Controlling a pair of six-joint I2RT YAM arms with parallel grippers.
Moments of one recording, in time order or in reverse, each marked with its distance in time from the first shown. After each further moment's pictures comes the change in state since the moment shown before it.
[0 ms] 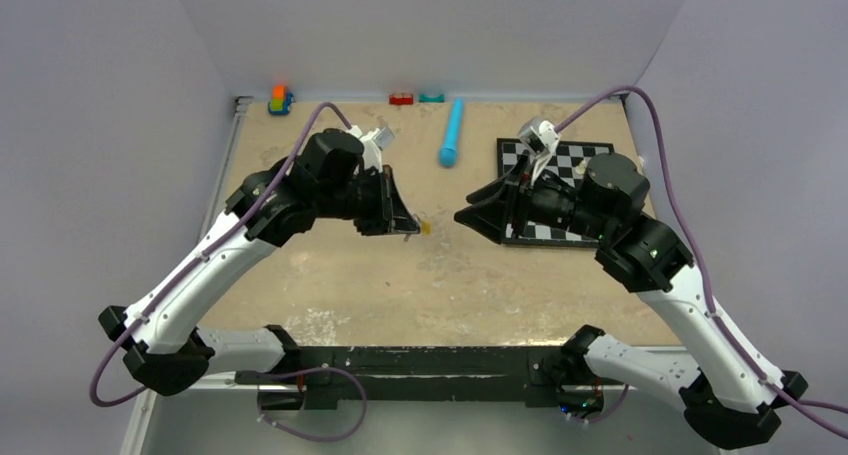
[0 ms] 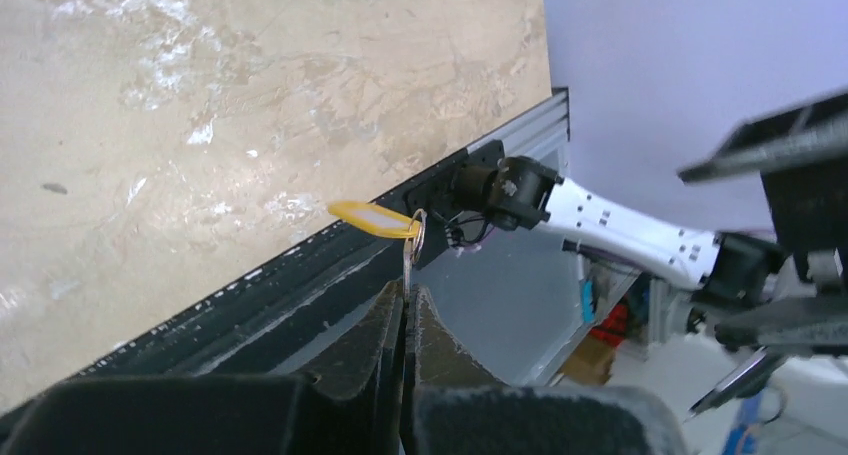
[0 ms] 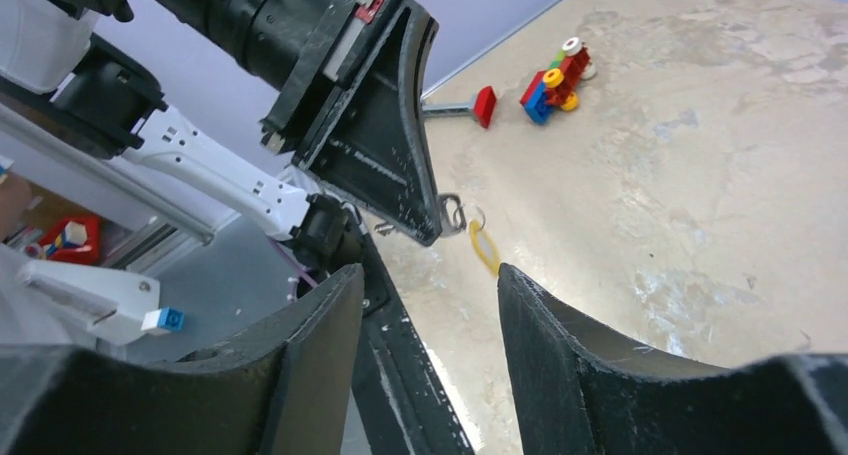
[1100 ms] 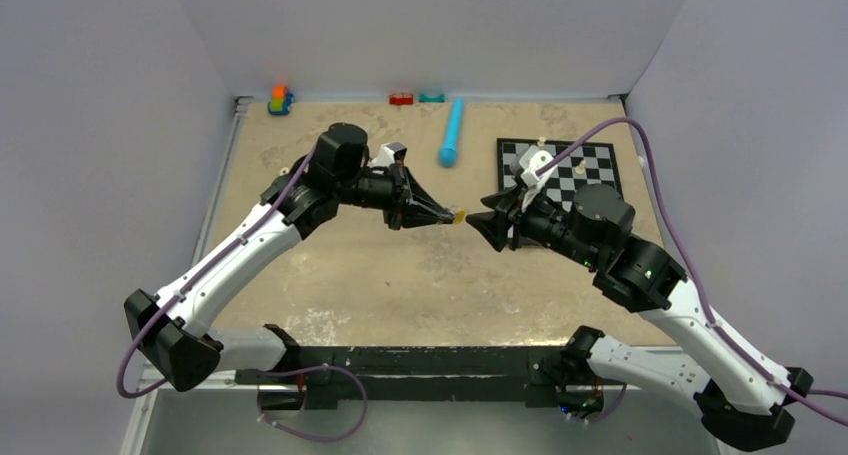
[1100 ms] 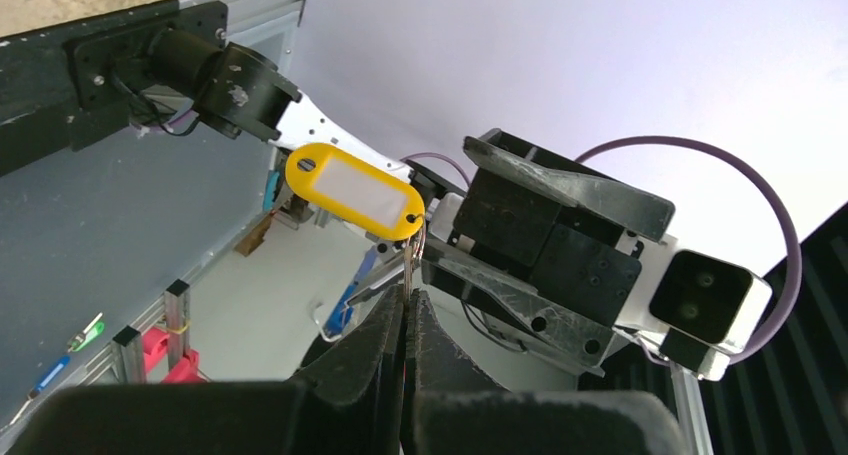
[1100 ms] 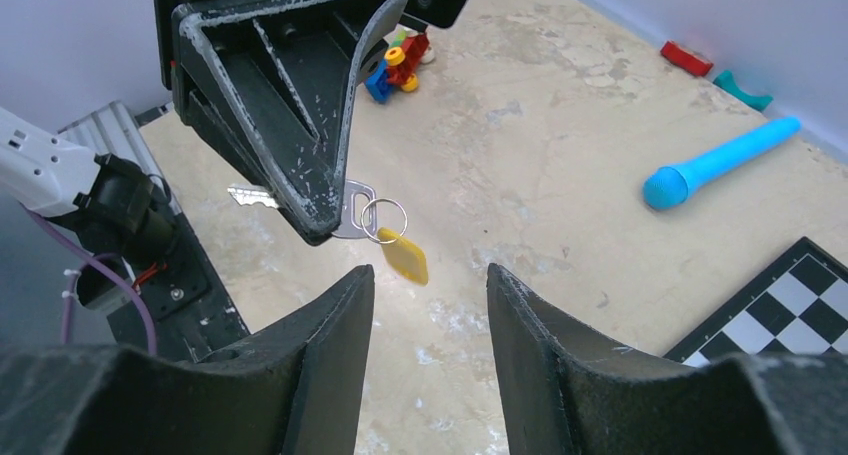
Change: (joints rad) left arm 0.150 0.055 -0.260 0.492 0.524 -0.782; right arm 0.140 -0.115 -0.168 0.012 0.390 -0.285
